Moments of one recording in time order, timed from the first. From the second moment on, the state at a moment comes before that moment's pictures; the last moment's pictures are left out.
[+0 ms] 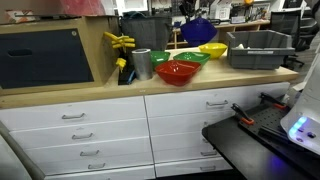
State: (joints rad) arm -0.04 0.82 0.06 -0.63 0.20 1.06 -0.19
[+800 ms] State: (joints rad) arm 0.03 0.93 0.06 -0.59 0.10 1.44 -0.26
